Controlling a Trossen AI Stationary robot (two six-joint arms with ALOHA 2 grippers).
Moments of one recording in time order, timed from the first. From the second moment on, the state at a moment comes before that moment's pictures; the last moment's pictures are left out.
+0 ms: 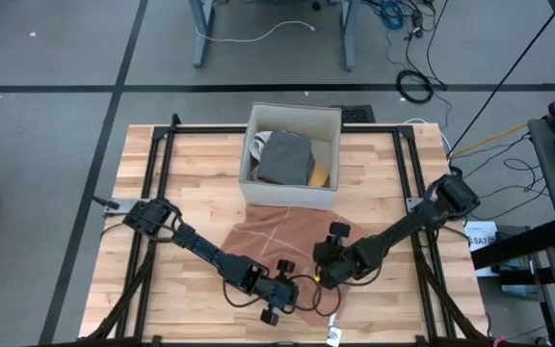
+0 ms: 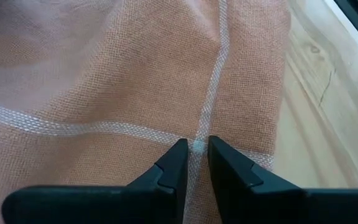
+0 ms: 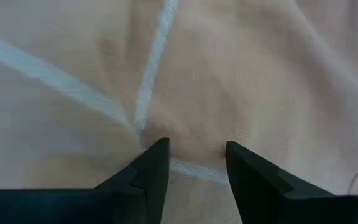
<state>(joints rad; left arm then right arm) -0.47 2.15 1.38 -0.06 -0.12 -0.07 0.52 1.79 0.95 -0.45 0.52 0.64</state>
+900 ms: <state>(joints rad) -0.48 2.15 1.38 -0.12 -0.24 0.01 0.59 1.66 0.96 -0.71 0.64 0.72</state>
